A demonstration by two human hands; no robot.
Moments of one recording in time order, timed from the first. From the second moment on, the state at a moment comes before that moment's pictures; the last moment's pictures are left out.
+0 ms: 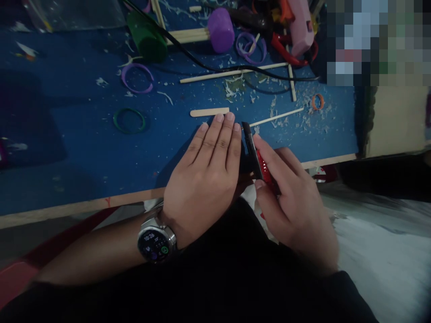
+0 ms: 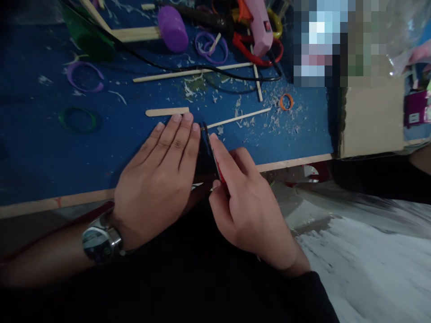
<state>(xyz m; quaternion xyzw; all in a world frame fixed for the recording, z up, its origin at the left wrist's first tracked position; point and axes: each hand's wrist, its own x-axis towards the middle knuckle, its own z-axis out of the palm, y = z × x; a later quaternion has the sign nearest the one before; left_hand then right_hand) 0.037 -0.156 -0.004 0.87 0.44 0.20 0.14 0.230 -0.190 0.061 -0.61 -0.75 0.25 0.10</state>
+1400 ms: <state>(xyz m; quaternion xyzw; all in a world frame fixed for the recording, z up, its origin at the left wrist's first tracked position) 0.039 -0.157 -0.006 0.85 0.45 0.21 0.16 0.223 -0.185 0.060 -0.61 -0.76 0.21 0.09</state>
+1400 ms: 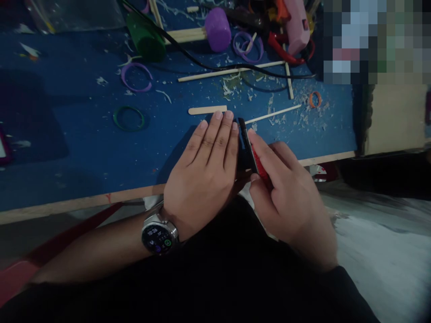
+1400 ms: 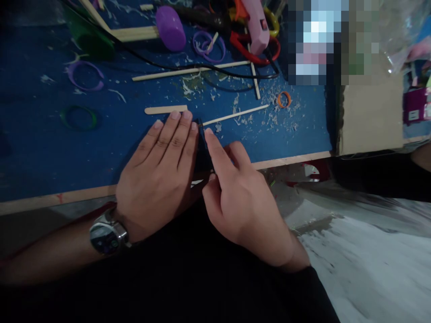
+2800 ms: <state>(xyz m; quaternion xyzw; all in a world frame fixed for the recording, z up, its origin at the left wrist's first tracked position) 0.047 -0.154 -0.007 0.84 0.48 0.21 0.14 0.219 -0.179 0.053 -0.60 -0.78 0.17 0.10</state>
